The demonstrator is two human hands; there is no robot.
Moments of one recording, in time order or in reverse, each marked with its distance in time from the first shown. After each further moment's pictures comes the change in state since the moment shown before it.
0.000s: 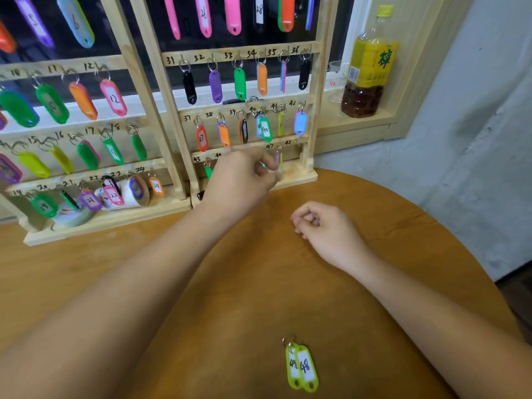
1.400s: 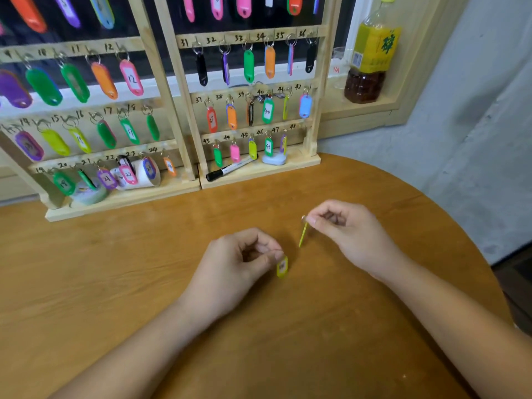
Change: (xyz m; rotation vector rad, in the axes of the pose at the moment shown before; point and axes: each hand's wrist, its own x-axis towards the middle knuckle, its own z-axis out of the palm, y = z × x) left_hand -0.167 -0.019 -0.005 -0.439 -0.263 -0.113; right_hand -0.066 -0.018 -0.030 0.182 -0.071 -0.039
